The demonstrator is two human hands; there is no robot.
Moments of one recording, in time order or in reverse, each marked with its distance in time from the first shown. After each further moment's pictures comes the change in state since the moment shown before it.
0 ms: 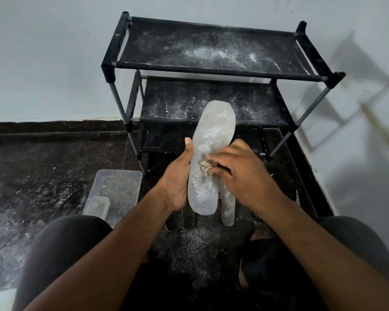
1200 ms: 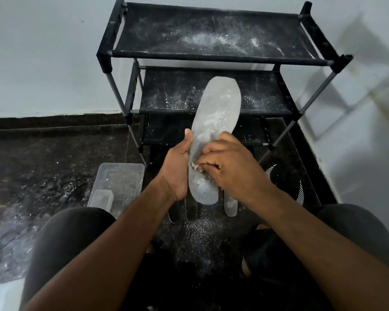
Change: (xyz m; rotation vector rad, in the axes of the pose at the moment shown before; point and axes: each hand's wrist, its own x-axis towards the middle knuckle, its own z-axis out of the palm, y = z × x) left_hand 0.001 0.002 -0.002 -0.008 0.051 0.003; right_hand 0.004 -0.015 0.010 -0.005 -0.069 -0.066
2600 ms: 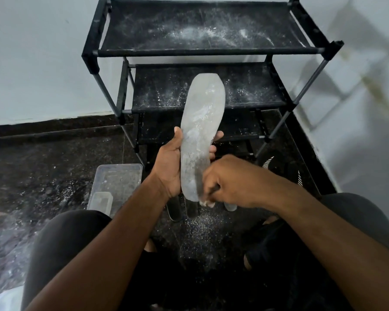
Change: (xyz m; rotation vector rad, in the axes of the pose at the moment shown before) left_hand 0.006 0.000 -0.005 -0.075 -0.133 -0.029; right_hand -0.017 -0.003 -0.019 0.194 -0.510 0.114
